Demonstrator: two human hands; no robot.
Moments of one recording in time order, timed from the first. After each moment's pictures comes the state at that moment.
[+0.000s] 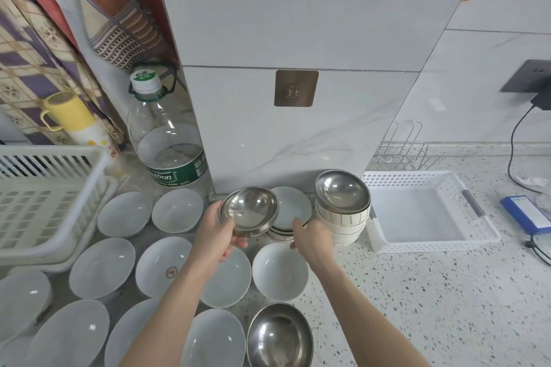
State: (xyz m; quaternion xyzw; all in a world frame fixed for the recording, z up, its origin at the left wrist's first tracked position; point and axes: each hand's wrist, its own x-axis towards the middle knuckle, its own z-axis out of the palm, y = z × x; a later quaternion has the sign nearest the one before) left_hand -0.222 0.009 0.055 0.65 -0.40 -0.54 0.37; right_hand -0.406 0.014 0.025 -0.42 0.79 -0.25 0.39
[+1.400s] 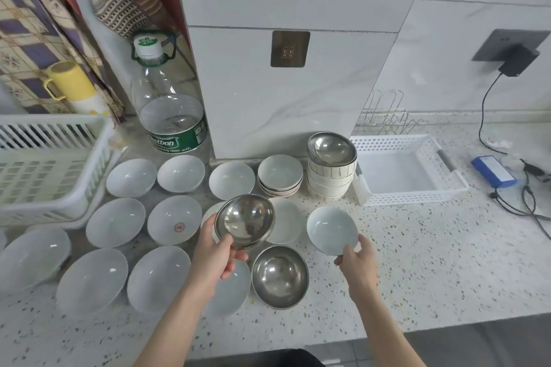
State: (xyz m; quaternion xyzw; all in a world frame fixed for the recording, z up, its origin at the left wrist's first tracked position) left_hand -0.203 0.129 0.037 0.63 -0.37 -0.59 0.35; right_hand -0.463 0.168 -0.018 -0.24 0.79 -0.42 0.38
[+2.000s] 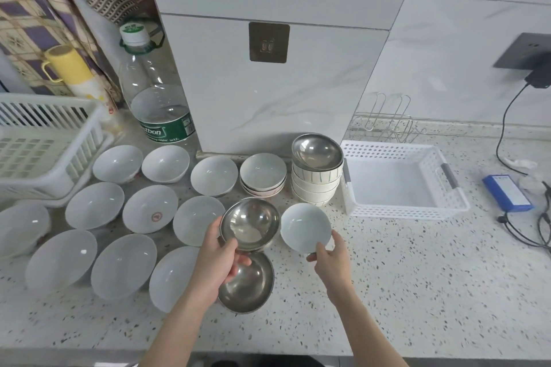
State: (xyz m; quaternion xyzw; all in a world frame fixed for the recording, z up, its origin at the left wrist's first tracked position) left_hand -0.281 0.140 0.019 0.66 -0.35 -0.56 0.35; right_hand -0.503 0.143 -0.031 -0.31 0.74 -0.36 0.47
